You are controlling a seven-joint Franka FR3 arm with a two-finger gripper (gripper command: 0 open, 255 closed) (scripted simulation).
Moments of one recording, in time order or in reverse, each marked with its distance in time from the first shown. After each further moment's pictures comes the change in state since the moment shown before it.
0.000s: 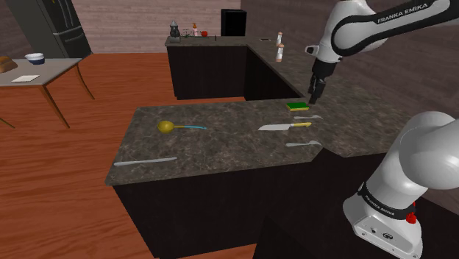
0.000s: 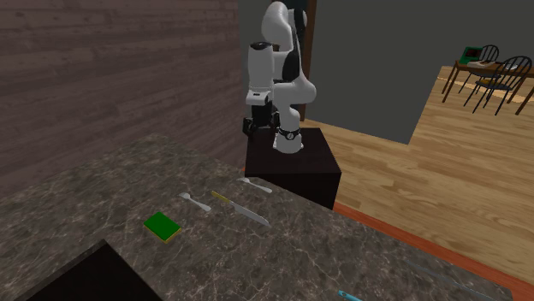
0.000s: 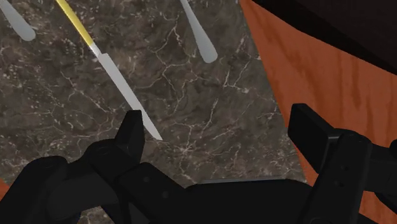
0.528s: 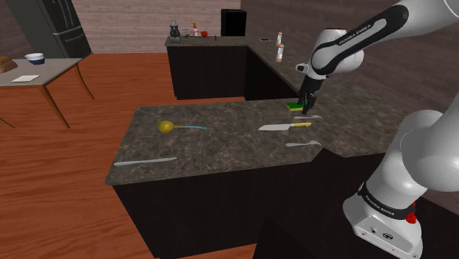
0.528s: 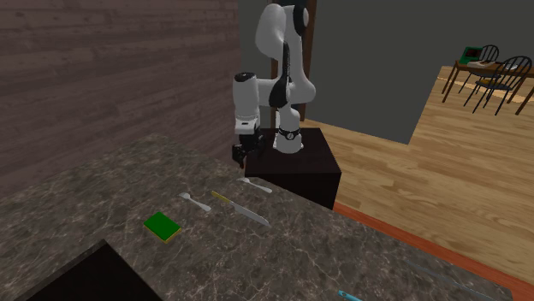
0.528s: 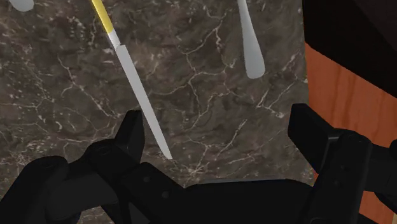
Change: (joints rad) arm 0.126 0.325 -0.230 0.044 0.114 0.287 -0.347
